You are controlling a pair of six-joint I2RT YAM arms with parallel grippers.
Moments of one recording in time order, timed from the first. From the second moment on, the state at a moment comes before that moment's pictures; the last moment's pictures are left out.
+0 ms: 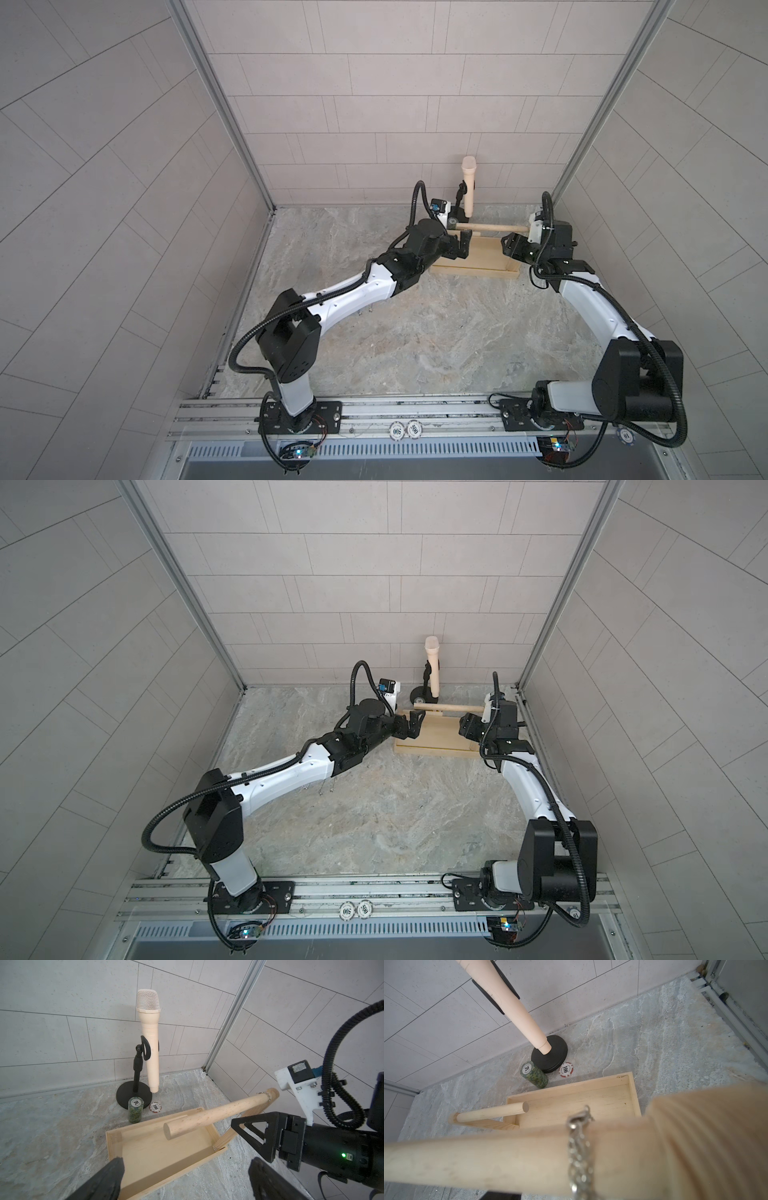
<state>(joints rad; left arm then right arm) -0.83 1.76 1.42 0.09 -0.16 -0.38 -0.09 1.34 0.98 -0.24 -0.18 0.34</state>
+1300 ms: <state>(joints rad) -0.80 1.75 1.37 0.07 -0.13 -0.46 -0.10 1.35 0.99 -0.14 0.01 0.30</state>
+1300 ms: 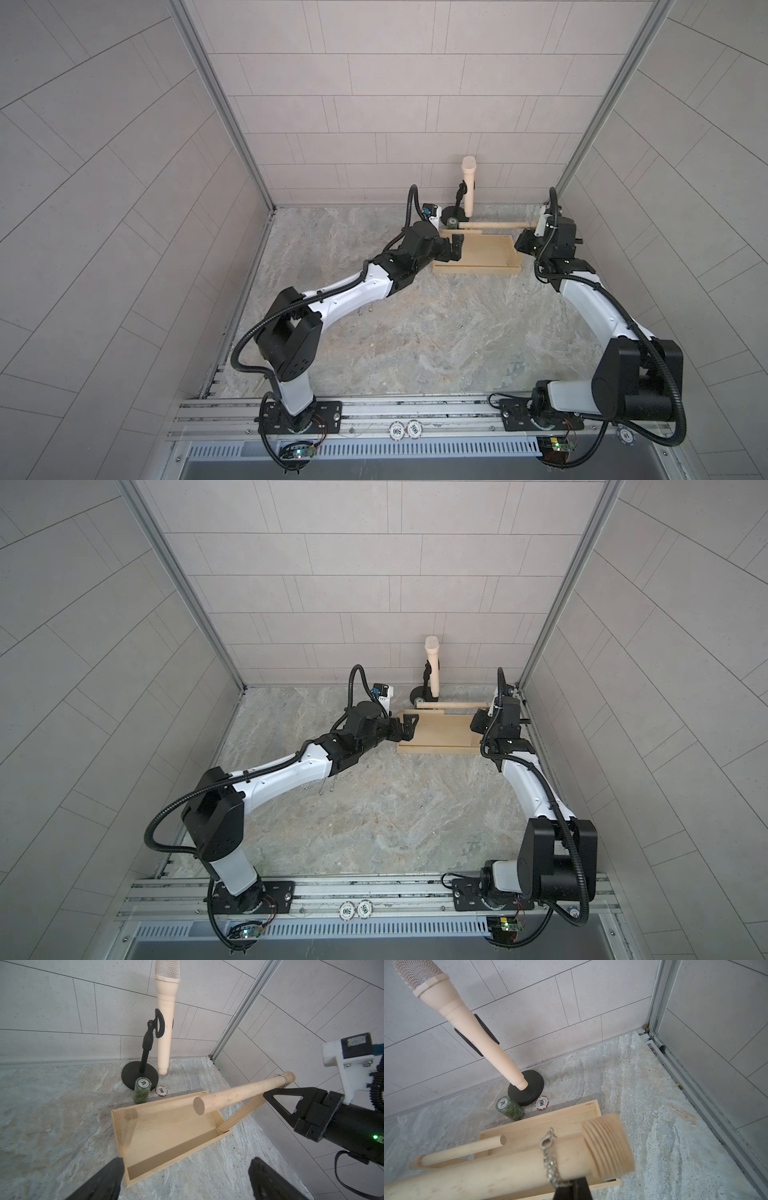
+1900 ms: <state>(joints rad) -0.78 1.75 1.36 0.07 -0.08 -0.54 -0.10 1.31 1.14 -0.26 0.00 0.30</state>
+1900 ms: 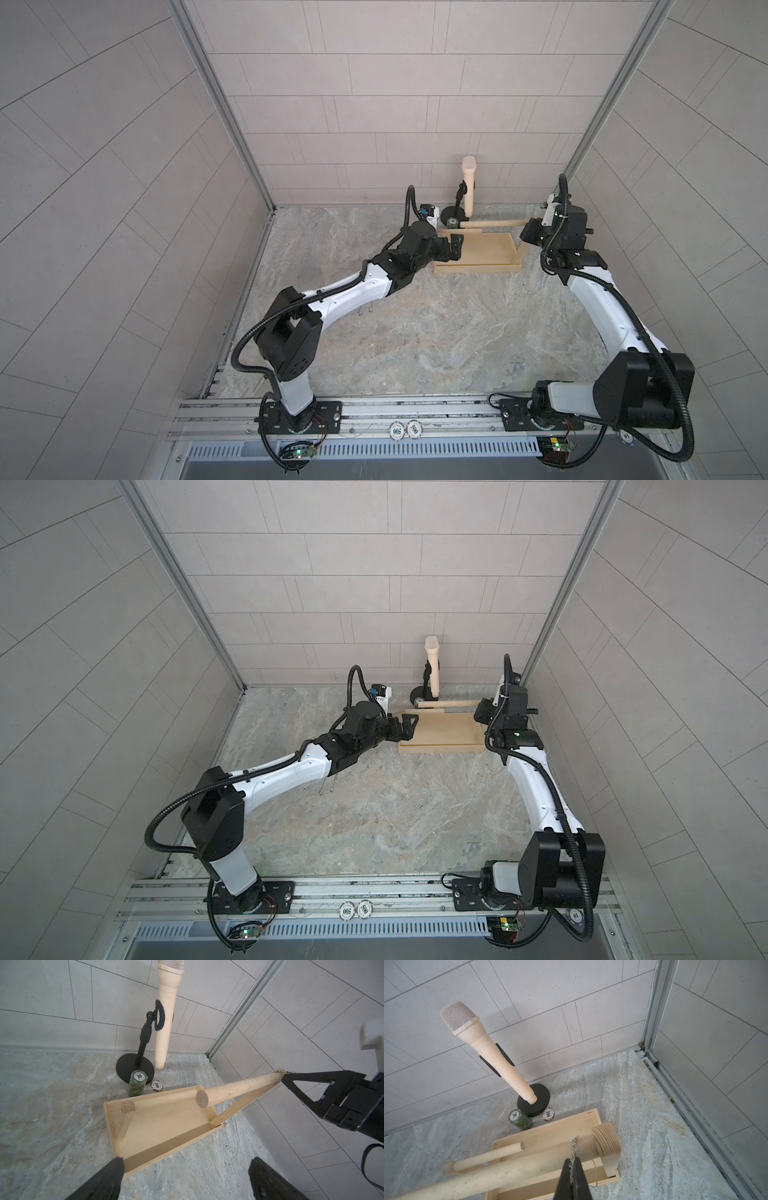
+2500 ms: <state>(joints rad) -0.66 1.75 1.28 0.11 0.08 -0.78 0.01 1.31 1.27 -0.32 -0.07 0.30</state>
